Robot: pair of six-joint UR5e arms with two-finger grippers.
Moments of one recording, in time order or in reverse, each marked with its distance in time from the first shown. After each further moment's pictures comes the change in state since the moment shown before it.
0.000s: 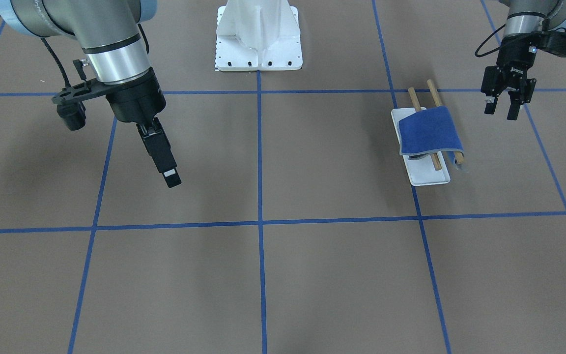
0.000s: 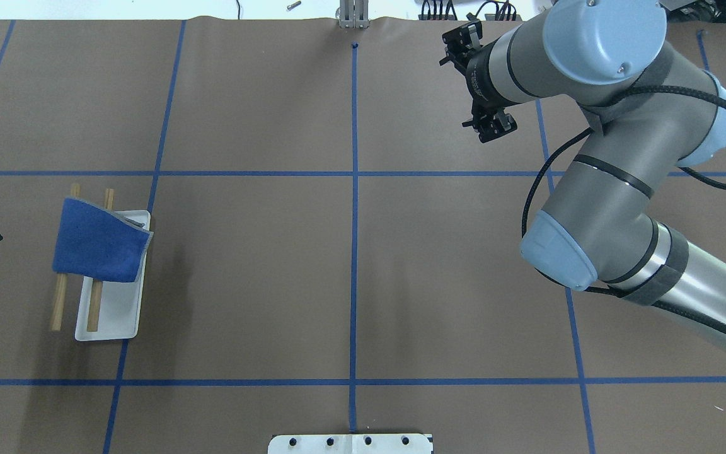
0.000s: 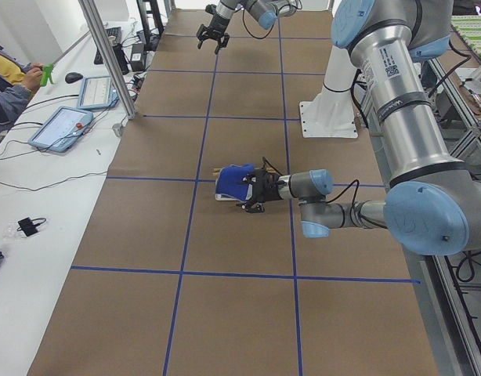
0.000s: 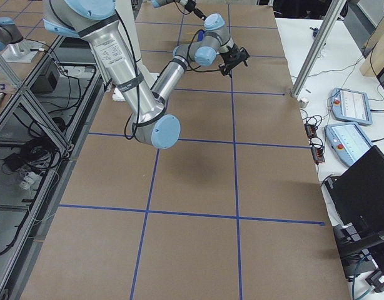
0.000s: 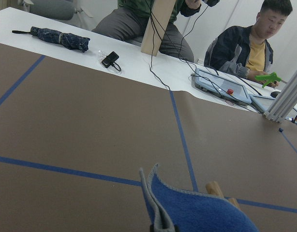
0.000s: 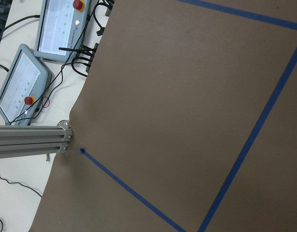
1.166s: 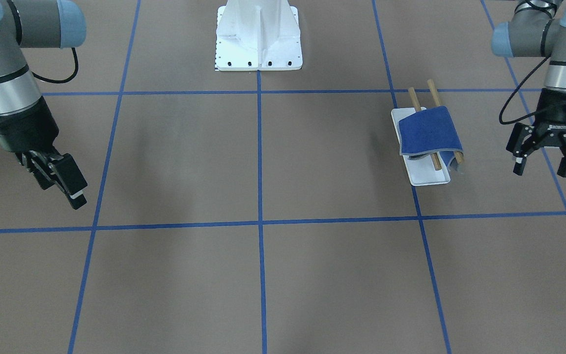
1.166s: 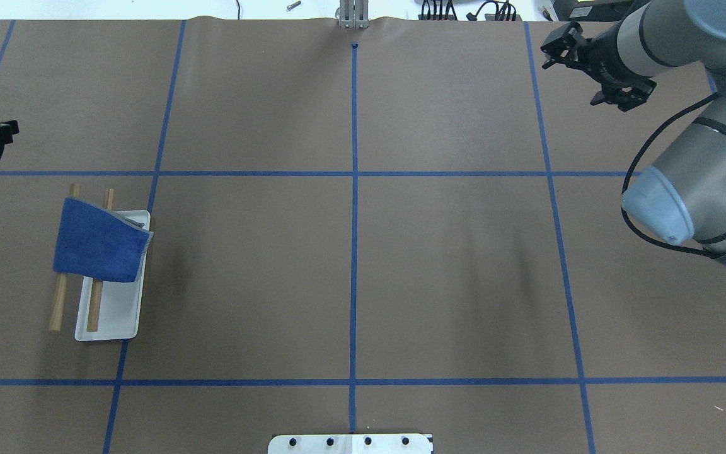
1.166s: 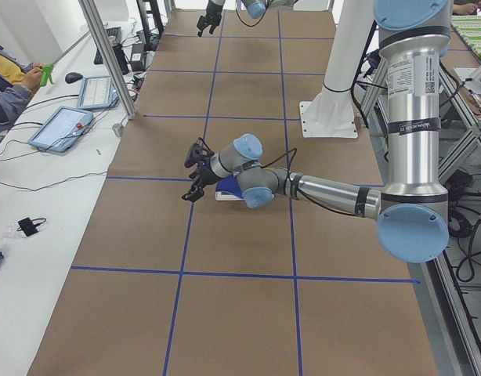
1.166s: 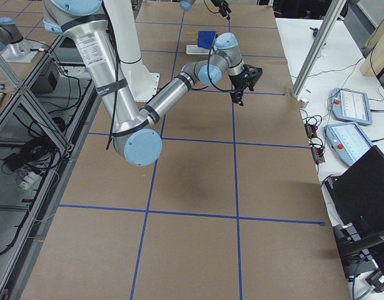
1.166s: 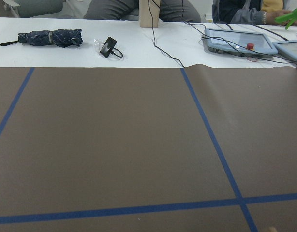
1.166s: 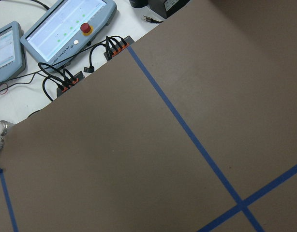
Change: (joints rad) left arm -0.690 -0.442 0.048 0.648 -0.761 0.599; right arm 0.205 -0.203 0.005 -0.003 0.149 -0.734
